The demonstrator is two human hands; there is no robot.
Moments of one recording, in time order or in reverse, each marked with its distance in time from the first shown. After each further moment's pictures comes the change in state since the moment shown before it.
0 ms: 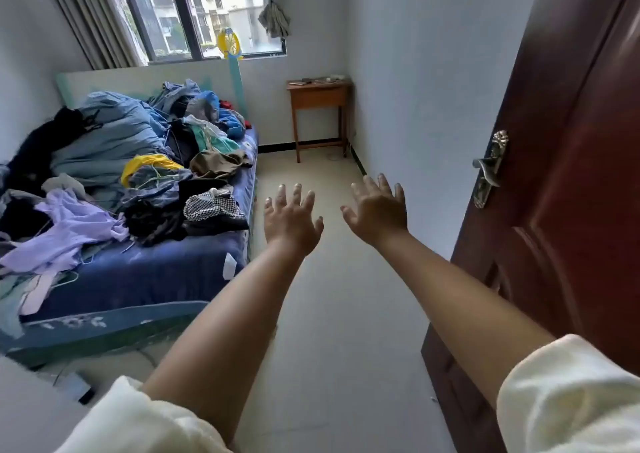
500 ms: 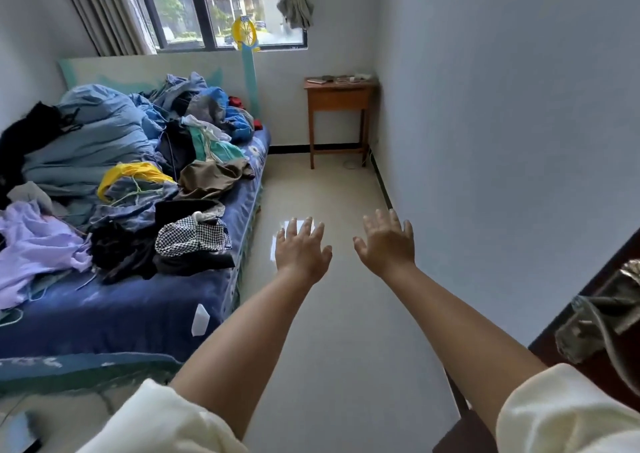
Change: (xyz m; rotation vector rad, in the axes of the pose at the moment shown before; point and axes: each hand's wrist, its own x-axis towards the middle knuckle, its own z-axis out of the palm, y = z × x) left_hand 0.281 0.014 0.118 -0.007 -0.180 -0.089; right_hand 0.270 0.106 0.125 -0.023 -0.160 -0.010
